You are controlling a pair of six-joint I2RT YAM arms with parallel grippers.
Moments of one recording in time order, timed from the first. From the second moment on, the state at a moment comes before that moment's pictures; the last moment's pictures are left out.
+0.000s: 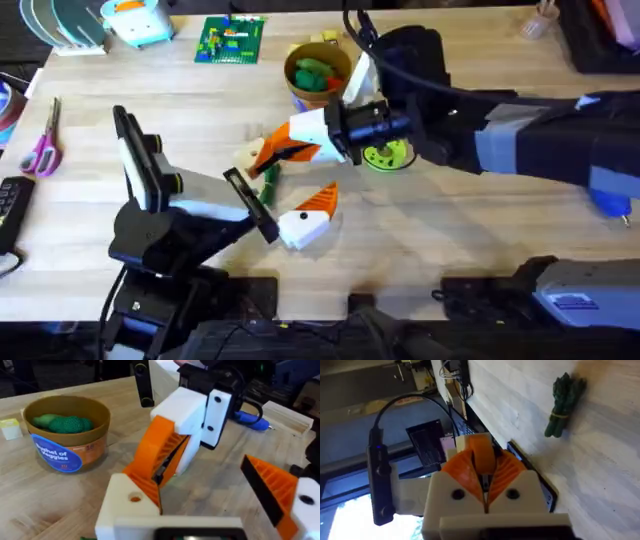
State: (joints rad) left arm -0.24 0.02 0.03 -0.13 0.71 -0.14; right arm 0.68 1.55 0.83 0.17 -0.81 1.18
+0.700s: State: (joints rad) left arm -0.24 0.02 0.03 -0.13 0.73 -0.13; right arm 0.68 1.55 0.83 0.15 -0.86 1.09
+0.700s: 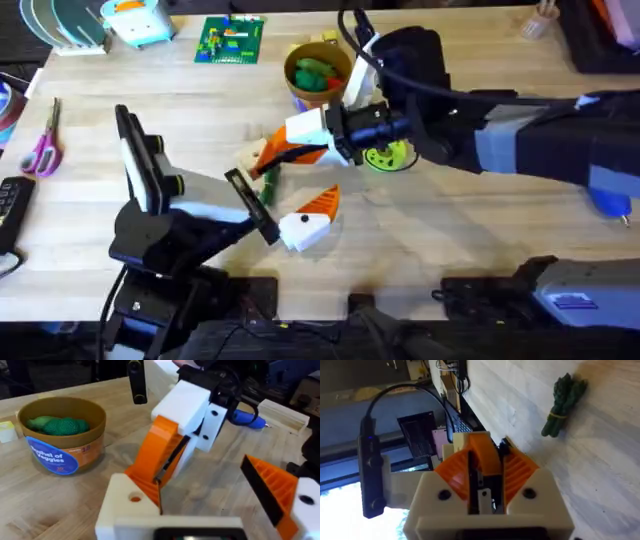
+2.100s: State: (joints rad) left arm -0.27 0.02 0.03 -0.13 0.92 -0.07; right arm 0.55 1.49 0.81 0.14 -0.92 1.03
